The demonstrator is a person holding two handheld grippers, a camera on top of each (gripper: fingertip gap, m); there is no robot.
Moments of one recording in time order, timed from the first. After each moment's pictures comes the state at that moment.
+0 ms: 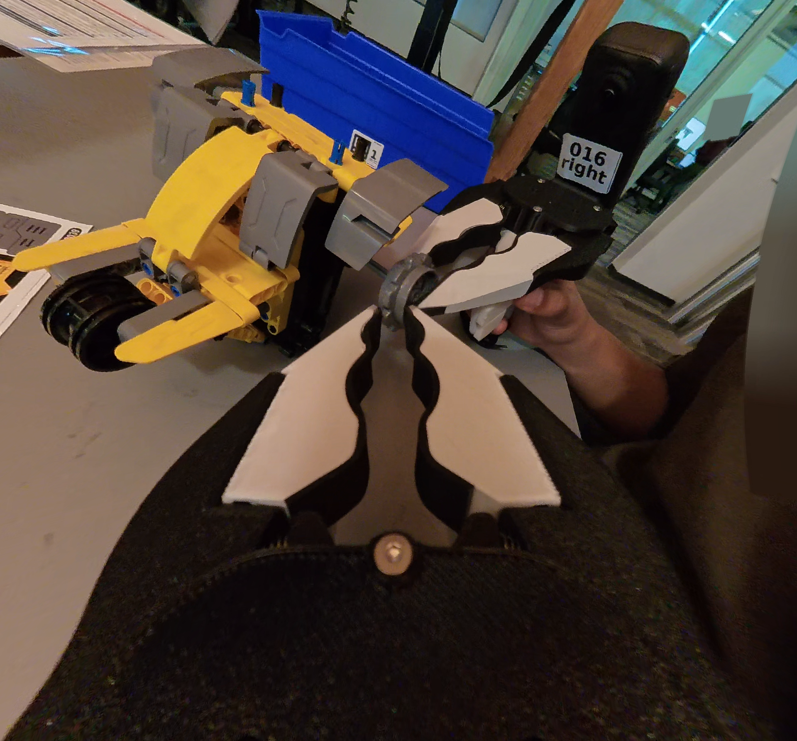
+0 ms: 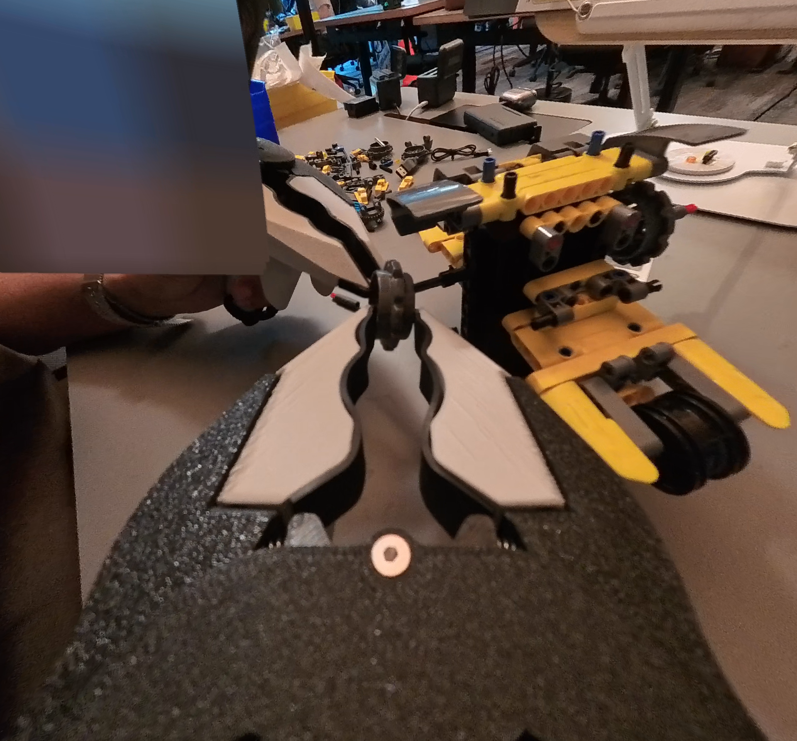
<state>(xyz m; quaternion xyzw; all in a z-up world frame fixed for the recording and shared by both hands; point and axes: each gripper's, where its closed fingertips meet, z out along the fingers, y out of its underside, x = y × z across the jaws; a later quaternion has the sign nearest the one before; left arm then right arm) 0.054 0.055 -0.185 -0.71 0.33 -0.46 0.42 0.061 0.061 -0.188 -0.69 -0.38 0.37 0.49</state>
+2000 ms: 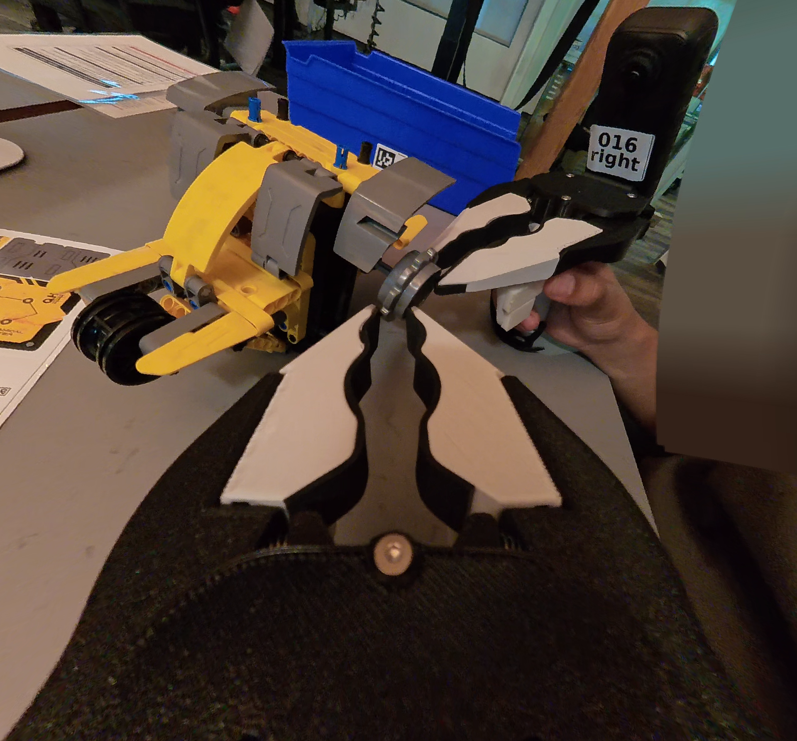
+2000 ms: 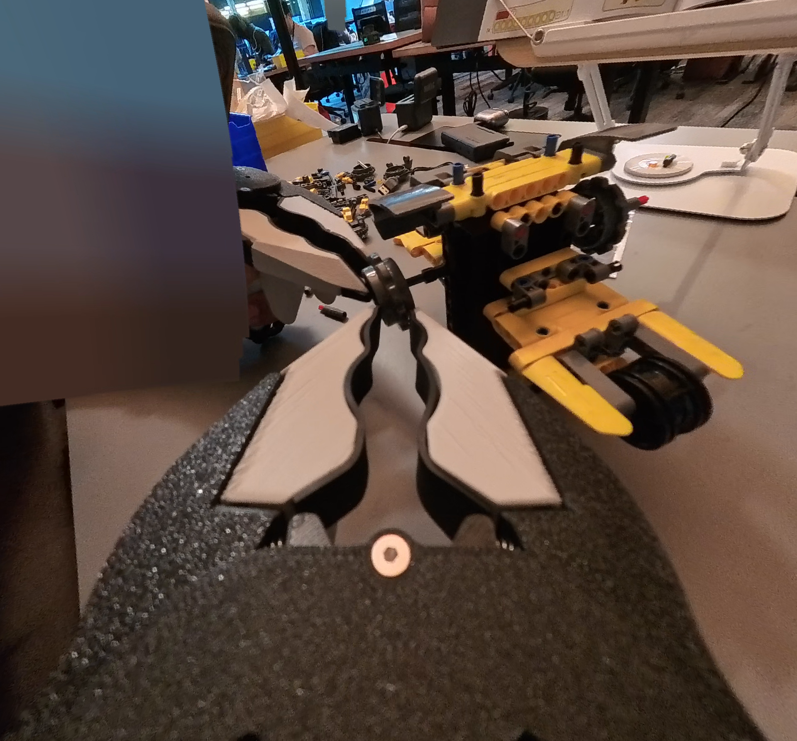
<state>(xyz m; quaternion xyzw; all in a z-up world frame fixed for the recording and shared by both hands) 0.057 0.067 -0.188 -0.70 0.34 -0.42 0.46 0.074 0.068 -0.183 -0.69 -0.34 0.38 0.51</state>
